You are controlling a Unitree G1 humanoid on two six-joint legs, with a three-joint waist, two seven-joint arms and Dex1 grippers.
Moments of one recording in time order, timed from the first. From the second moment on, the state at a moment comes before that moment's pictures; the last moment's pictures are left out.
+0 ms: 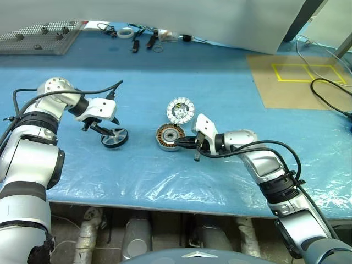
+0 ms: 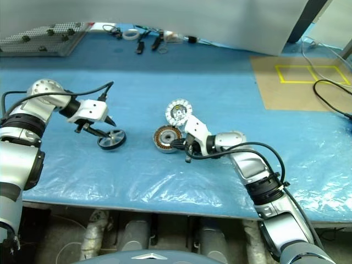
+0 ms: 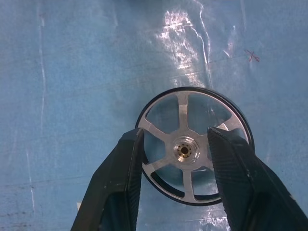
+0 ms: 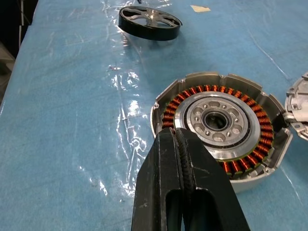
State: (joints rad) left arm -1.17 0.73 -0.33 1.24 0.27 -0.63 -1.57; right arm -0.49 -0.45 0.30 -0.07 0.18 0.52 0.96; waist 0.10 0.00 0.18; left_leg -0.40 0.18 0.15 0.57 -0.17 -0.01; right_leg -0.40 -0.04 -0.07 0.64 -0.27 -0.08
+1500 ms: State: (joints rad) left arm -1.12 0.71 -0.33 1.27 0.33 -0.58 -1.43; right arm -0.26 -0.57 0.20 -0.18 0.16 0.22 0.95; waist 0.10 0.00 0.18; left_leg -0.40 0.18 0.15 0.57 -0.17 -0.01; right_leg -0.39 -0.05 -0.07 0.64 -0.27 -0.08
